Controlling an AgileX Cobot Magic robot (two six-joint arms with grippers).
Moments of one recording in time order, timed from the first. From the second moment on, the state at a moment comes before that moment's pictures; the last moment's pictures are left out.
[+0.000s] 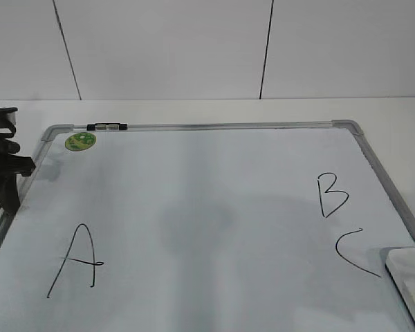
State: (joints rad) left arm -0.02 1.95 -1.24 -0.13 0.93 0.07; right arm 0.02 0.85 -0.60 0.15 1.23 0.07
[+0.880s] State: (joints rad) left arm -0.02 1.96 -1.25 -0.15 0.94 0.06; right arm 0.02 0.85 -0.60 0.15 1.21 0.05
